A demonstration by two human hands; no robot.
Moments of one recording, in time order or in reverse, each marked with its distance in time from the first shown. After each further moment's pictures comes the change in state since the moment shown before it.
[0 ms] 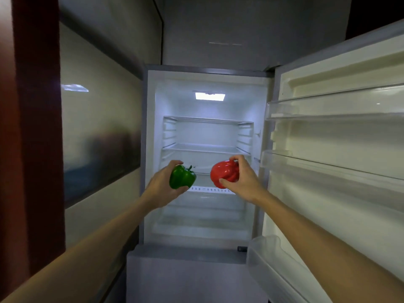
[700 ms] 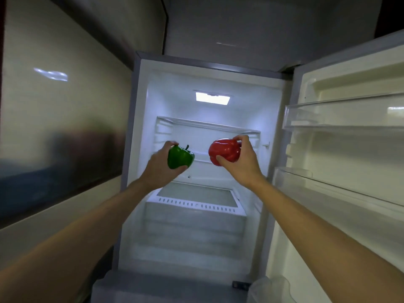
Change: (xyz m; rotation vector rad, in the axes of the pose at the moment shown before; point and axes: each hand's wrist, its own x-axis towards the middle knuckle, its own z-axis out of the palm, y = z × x) left_hand 0.119 -0.044 0.034 -0.096 0.174 0.039; right_hand 0.122 0.033 0.004 0.080 0.213 -0.102
